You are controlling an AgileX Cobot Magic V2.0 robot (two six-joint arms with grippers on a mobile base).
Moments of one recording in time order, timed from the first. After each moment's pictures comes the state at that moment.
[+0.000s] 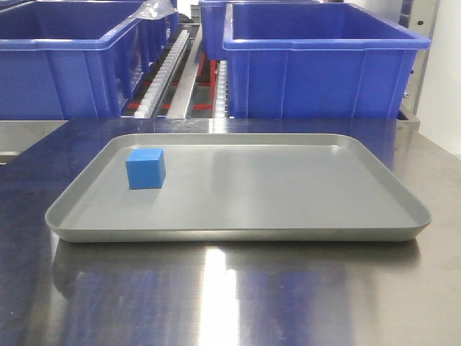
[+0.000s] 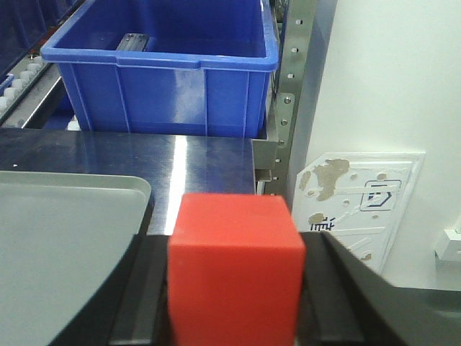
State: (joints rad) left arm 0.00 -0.01 0.01 -0.08 0.09 0.04; right arm 0.04 0.29 -0.41 -0.03 0.36 0.07
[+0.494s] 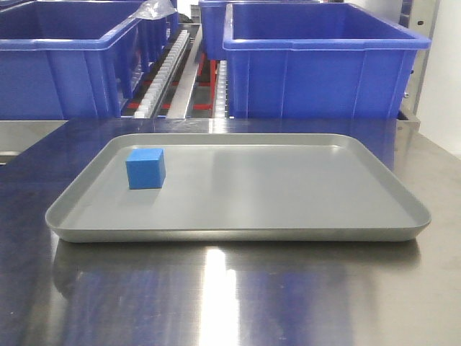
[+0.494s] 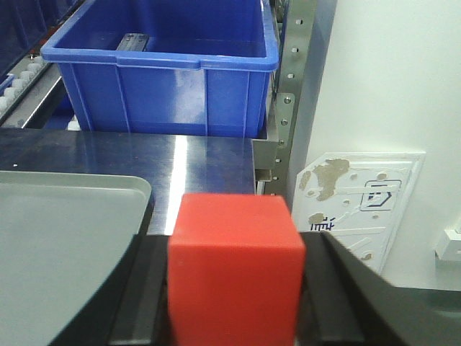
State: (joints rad) left arm 0.00 -0.01 0.01 -0.08 0.09 0.04; right arm 0.04 0.29 -0.41 -0.03 0.36 0.07
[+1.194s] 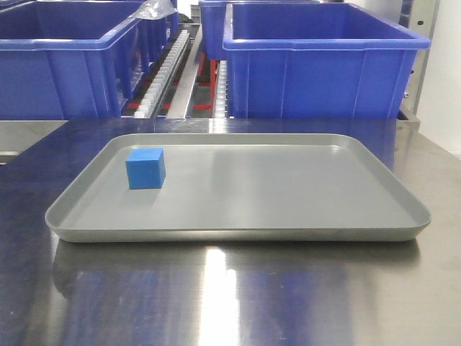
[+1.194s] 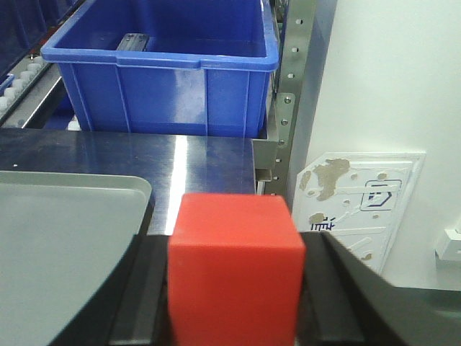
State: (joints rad) left arm 0.00 0.26 -0.28 -0.15 0.19 -0.24; right arm 0.04 0.29 -0.41 -0.03 0.36 0.07
